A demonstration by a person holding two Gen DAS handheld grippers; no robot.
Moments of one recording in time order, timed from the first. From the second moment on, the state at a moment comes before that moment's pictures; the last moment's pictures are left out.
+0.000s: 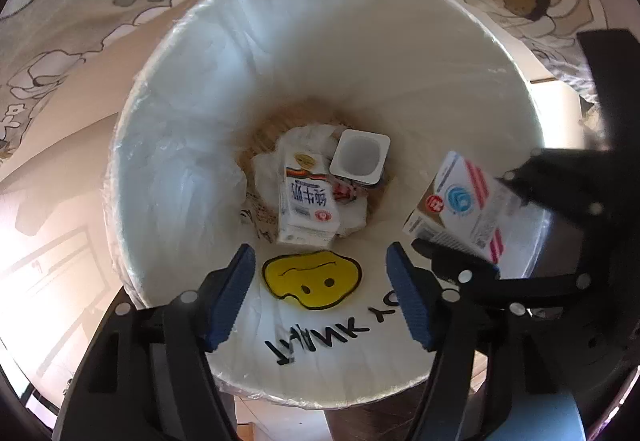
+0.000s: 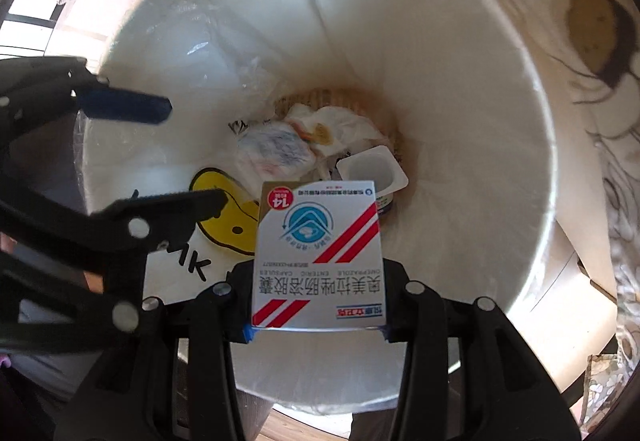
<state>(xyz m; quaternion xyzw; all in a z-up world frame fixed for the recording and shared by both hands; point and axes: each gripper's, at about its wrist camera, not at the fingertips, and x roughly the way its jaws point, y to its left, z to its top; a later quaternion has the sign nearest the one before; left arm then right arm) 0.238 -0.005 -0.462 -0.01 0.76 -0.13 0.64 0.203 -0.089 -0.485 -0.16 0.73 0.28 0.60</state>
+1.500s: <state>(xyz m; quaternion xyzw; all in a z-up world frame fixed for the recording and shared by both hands) 0.180 -0.002 -0.269 0.07 0.62 -0.13 0.77 0.157 -0.128 -0.312 -0.19 0.63 0.25 0.71</state>
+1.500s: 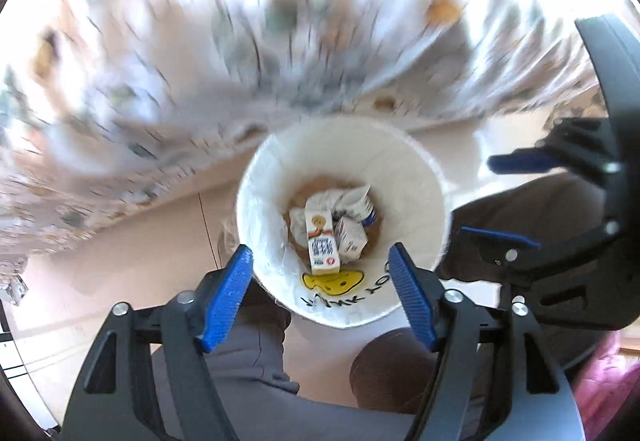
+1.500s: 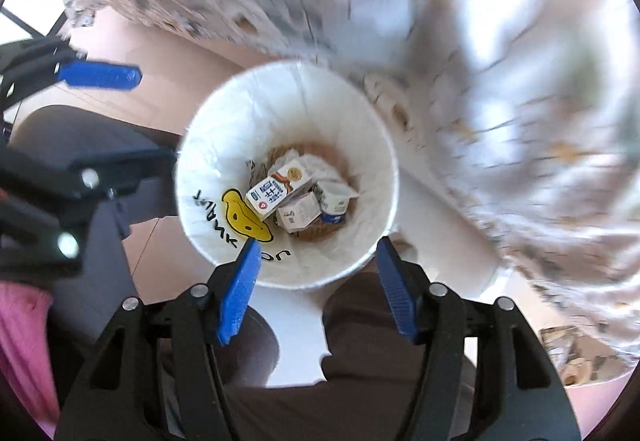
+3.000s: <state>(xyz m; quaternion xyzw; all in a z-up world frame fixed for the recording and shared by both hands) 0.435 -0.016 -0.144 -0.10 0.53 0.06 0.84 0.565 -0.177 -0.044 -0.01 0.50 0.10 0.86</state>
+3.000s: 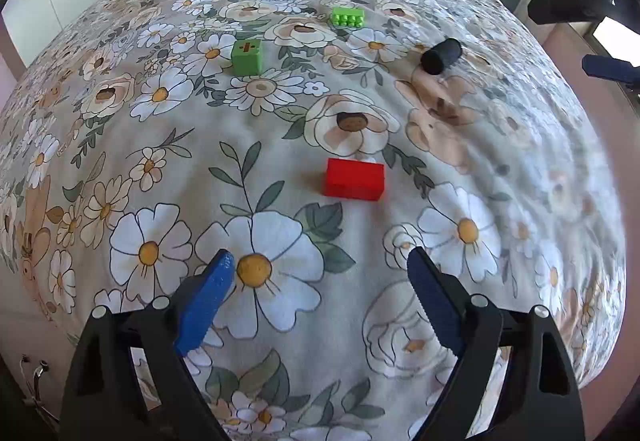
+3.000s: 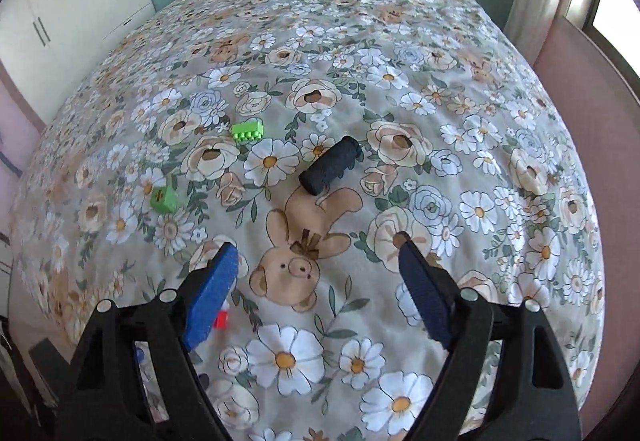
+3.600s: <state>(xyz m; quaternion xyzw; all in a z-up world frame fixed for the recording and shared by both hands) 0.492 -0.018 -0.181 -0.08 0.51 0.07 0.85 0.706 -0.167 -0.170 0.13 0.57 0.01 0.81</state>
